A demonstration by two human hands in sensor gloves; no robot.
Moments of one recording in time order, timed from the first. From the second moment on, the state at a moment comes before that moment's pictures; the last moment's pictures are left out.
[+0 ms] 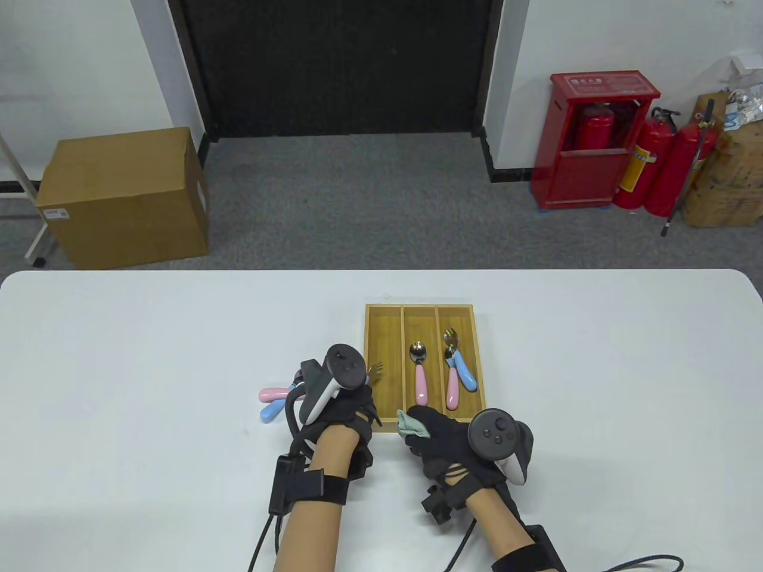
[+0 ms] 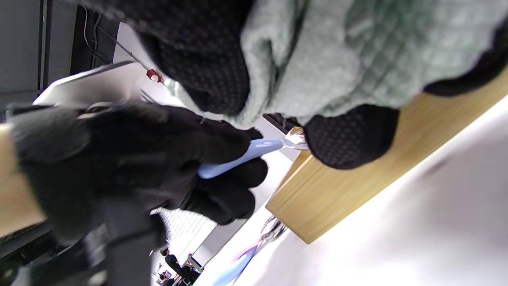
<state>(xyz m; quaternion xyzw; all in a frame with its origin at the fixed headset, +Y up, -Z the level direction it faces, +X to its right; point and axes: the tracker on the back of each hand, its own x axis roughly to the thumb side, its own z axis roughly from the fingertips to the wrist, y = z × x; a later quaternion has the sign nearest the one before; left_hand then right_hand) -0.099 -0.724 -0.435 -0.09 0.03 0.19 0.98 0.117 -0.761 -0.363 0.17 -0.05 0.86 0.48</state>
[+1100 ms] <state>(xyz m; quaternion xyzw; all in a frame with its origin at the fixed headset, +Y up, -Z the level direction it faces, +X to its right) -0.124 -0.710 -0.450 -0.06 0.01 0.11 0.99 0.115 -0.769 -0.369 0.19 -0.01 0.88 0.44</state>
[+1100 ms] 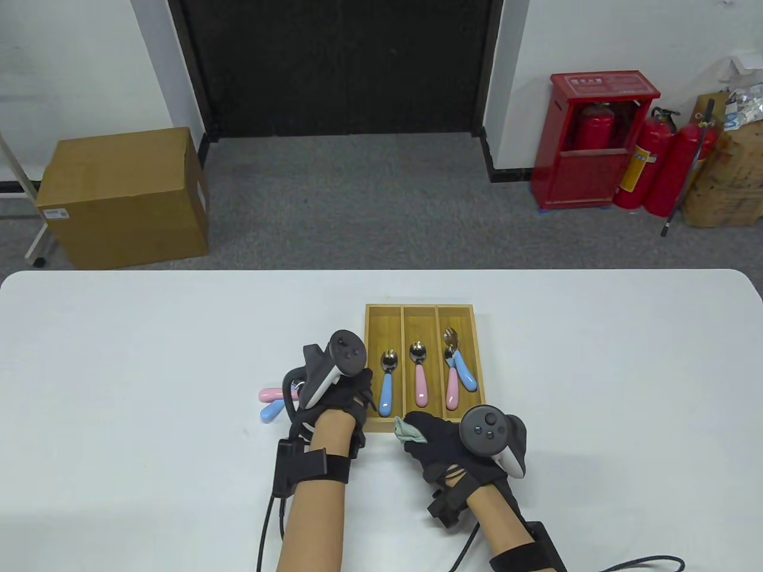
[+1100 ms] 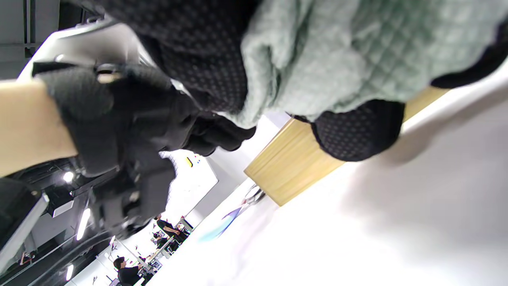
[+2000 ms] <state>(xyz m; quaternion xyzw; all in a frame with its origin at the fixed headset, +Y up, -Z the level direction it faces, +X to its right) -0.215 -0.770 -0.456 -0.15 0.07 0.00 0.99 0.134 -0.774 -0.369 0.14 -0.01 0.85 0.50</state>
